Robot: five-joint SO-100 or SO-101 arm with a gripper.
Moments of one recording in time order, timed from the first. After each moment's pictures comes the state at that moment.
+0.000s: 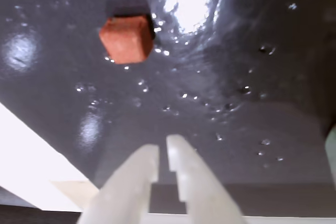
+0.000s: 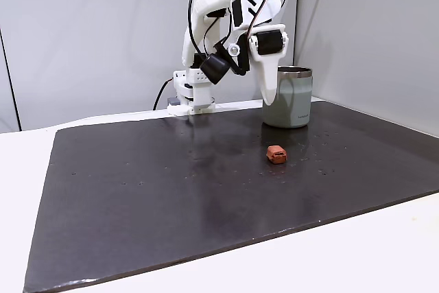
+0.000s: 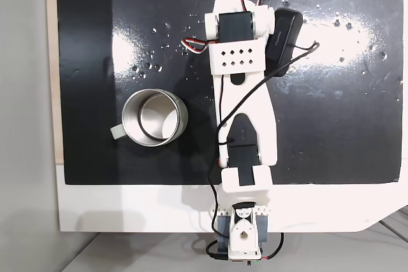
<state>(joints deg) -4.7 69.1 51.8 86.1 17.9</state>
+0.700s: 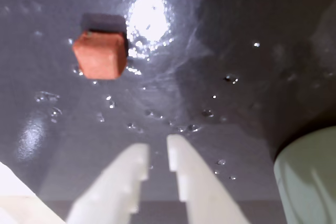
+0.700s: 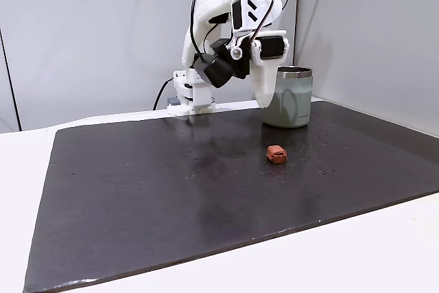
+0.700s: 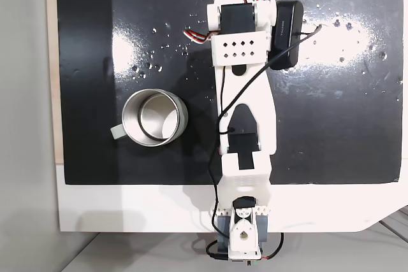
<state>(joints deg) -3.7 62.8 41.7 94.4 6.9</state>
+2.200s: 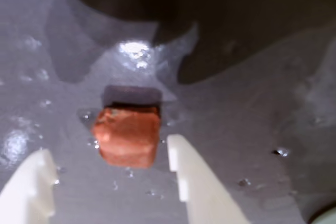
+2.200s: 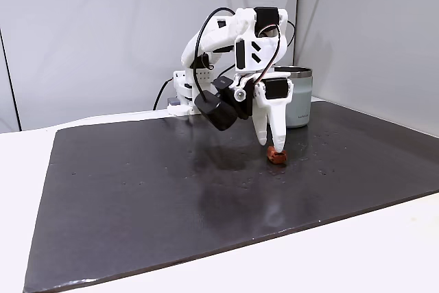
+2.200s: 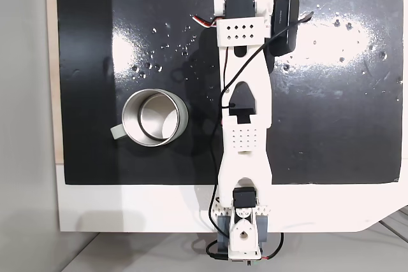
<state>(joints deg) -1.9 35.9 15.9 96.2 3.4</state>
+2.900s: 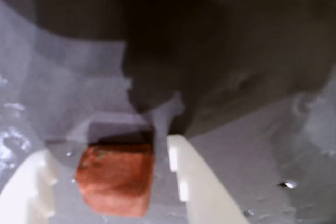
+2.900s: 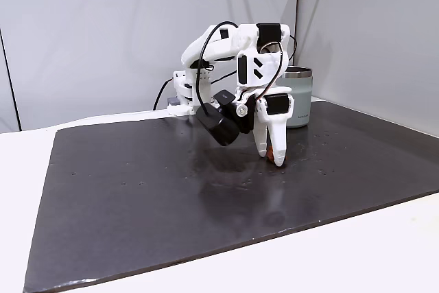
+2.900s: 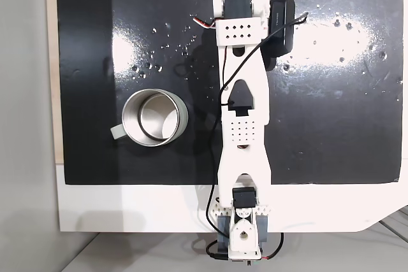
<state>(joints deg) -2.5 29.0 10.7 96.2 2.8</state>
